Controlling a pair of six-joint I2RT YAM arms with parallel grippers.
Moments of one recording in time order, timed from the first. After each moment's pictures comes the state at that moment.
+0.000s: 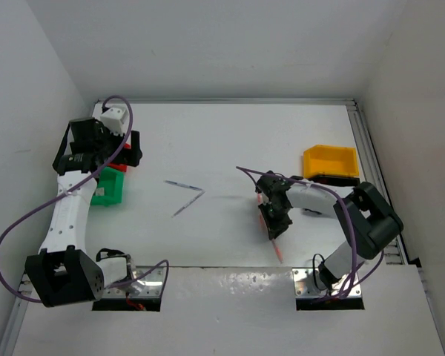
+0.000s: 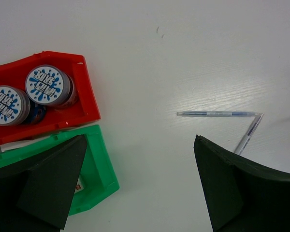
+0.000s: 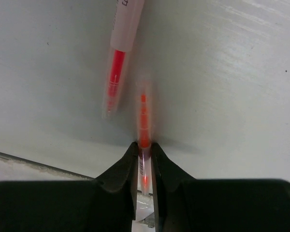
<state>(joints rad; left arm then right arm) 0.16 1.17 1.11 -0.55 0.31 0.23 0.61 1.60 0.74 -0.65 -0.13 0.31</state>
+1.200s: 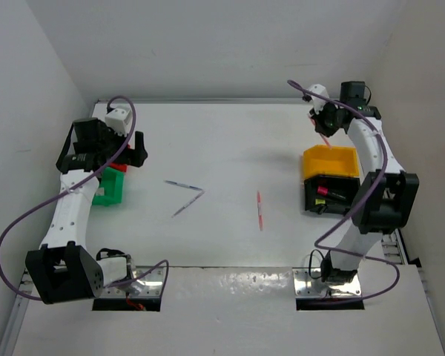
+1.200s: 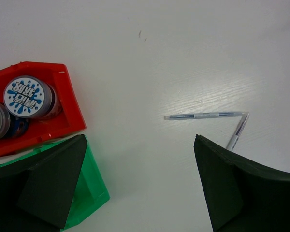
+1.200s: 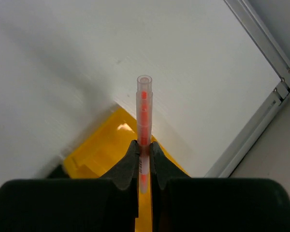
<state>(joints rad) 0.14 1.19 1.08 -0.51 0.37 0.23 -0.08 1.73 1.52 -0.64 -0.32 -0.77</state>
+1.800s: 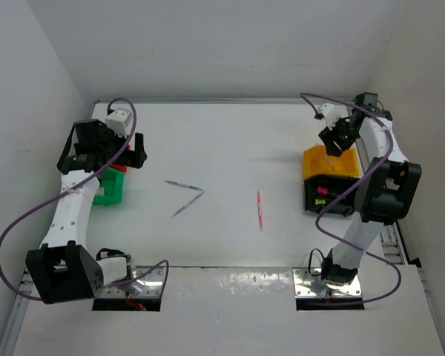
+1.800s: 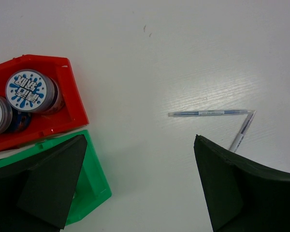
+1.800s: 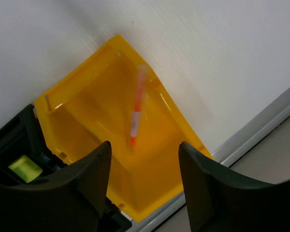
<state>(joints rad) 0.14 1.19 1.07 -0.51 0.35 0.23 -0.24 1.86 1.50 -0.79 -0.35 -1.04</state>
